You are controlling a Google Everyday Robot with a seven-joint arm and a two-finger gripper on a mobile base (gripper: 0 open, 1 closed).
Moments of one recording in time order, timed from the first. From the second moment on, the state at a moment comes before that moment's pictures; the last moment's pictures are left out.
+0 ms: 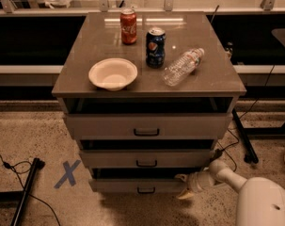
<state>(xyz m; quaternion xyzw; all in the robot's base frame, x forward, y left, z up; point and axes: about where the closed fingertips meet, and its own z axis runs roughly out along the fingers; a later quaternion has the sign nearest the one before) 0.541 -0.200 0.177 -0.68 0.65 0.21 0.28</state>
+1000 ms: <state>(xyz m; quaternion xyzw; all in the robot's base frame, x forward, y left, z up) 0.541 -0.200 0.188 -0.68 0.65 0.22 0.28</state>
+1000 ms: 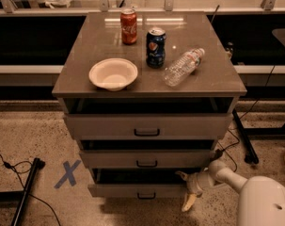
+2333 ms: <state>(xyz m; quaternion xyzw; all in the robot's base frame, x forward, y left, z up) 0.498 -0.194 0.177 -0.68 0.67 0.24 0.21</state>
